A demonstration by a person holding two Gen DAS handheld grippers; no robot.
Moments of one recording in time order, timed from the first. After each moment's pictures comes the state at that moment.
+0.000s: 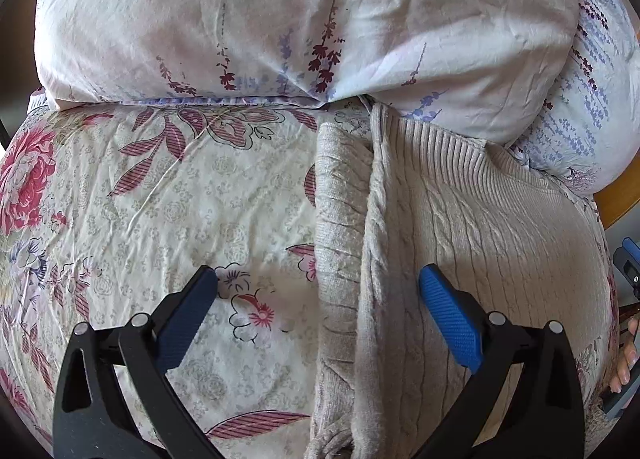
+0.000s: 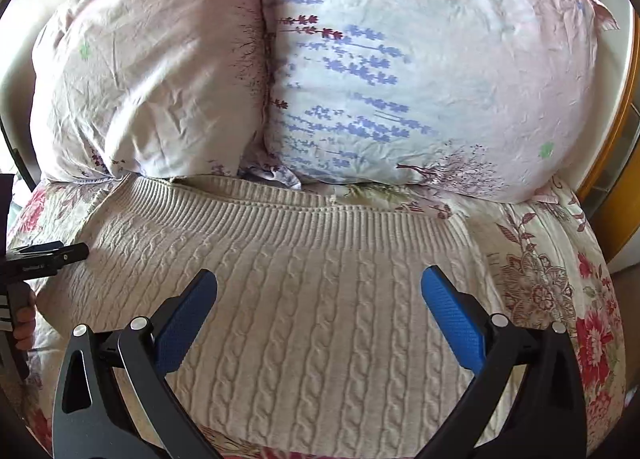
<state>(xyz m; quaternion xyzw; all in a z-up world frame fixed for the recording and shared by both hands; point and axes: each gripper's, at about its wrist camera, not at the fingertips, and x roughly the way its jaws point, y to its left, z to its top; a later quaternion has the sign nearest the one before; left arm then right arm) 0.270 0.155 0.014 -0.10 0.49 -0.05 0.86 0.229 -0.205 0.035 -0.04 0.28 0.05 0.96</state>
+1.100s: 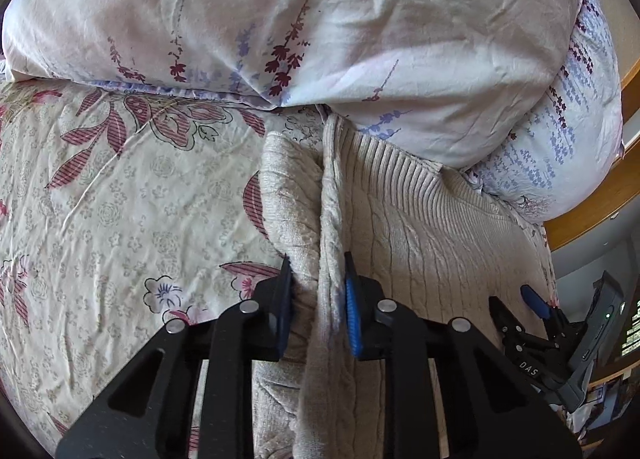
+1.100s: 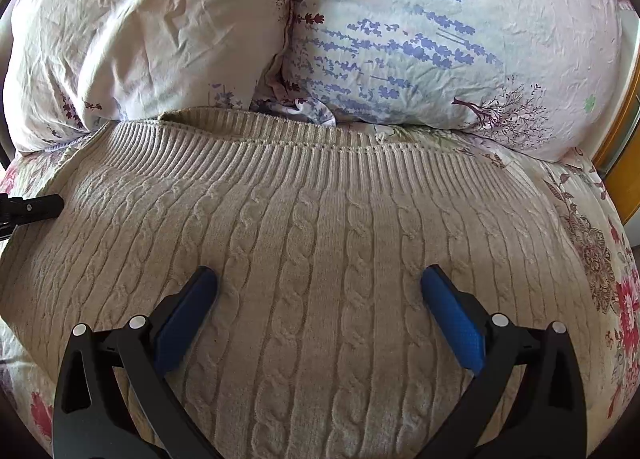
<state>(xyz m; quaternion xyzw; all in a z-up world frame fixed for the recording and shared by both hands) 0.287 0.147 0.014 -0.21 0.48 -0.13 0.84 0.259 -0.164 -0.029 -0.04 0.32 0.02 0.94</state>
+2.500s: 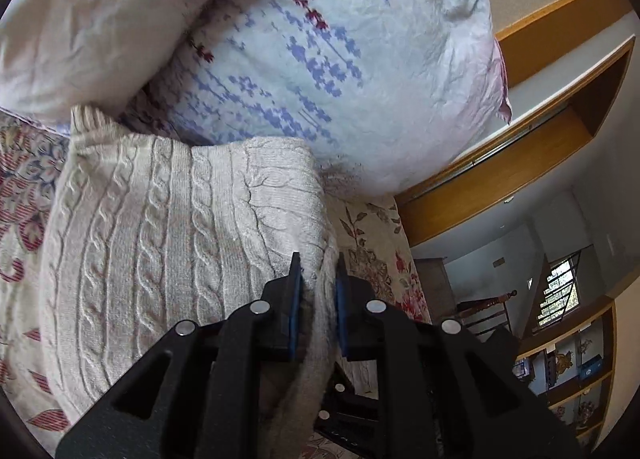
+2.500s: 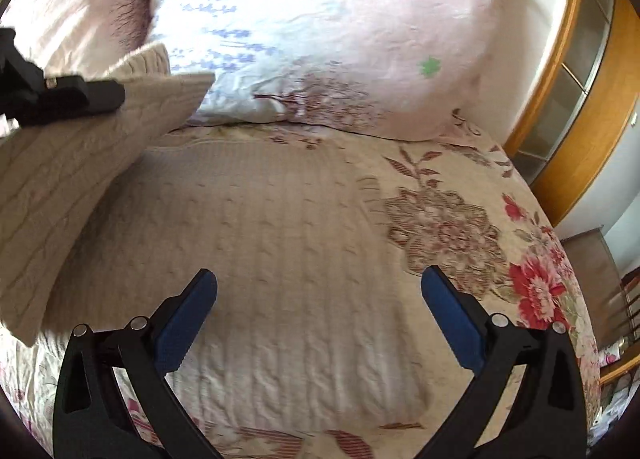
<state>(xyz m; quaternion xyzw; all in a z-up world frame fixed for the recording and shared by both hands) 0.284 -0.103 0.064 -0.29 0.45 -0.32 0.78 0.217 -0.302 -0.011 -0.04 0.30 -0.09 0.95</state>
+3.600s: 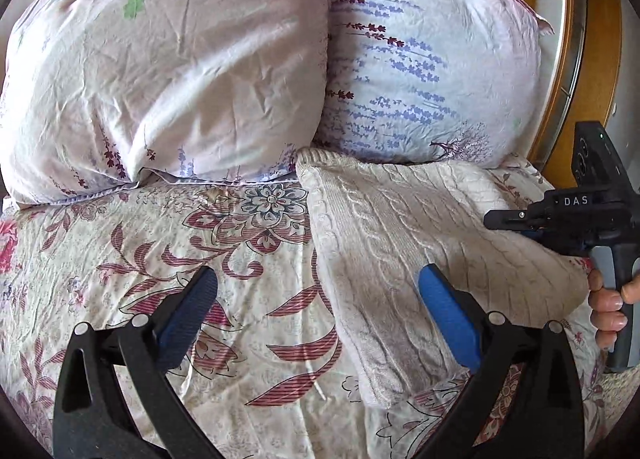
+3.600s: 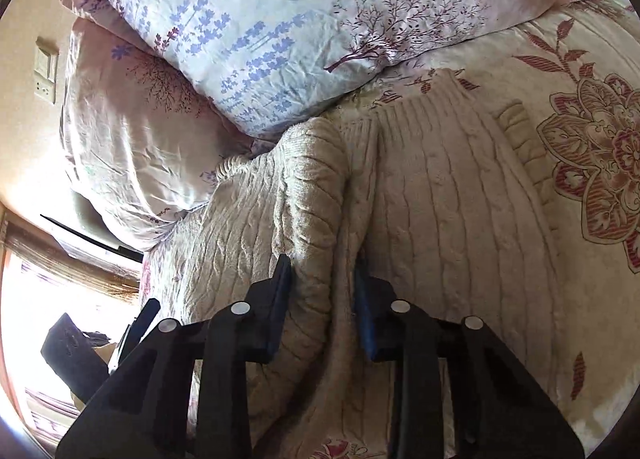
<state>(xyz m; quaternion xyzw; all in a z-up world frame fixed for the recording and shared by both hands) 0.197 -0.024 0.043 0.00 0.34 -0.12 0.93 0.259 -0.322 -0.019 0.26 0.39 0.21 0.86</state>
